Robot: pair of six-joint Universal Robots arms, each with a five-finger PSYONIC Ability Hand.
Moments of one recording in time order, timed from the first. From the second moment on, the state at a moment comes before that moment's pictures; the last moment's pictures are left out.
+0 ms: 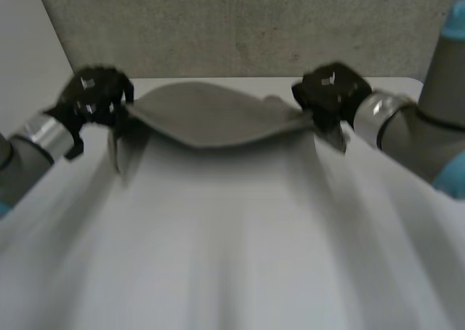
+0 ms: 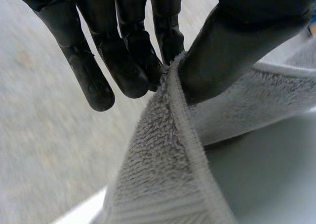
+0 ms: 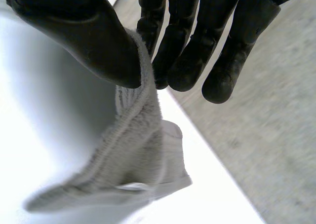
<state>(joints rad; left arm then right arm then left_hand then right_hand) 4.65 -1.99 -1.54 3.58 -0.97 3.24 1.96 -1.09 1.10 0.22 1.26 2.58 1.27 1.34 1.34 1.36 1.13 1.33 1.33 1.33 1.34 1.17</state>
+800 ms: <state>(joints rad) 4.71 -2.09 -1.75 3.71 -1.12 3.60 1.76 -1.31 1.74 -0.19 1.30 2.64 1.16 1.18 1.18 1.18 0.98 1.33 1.33 1.33 1.34 1.17</state>
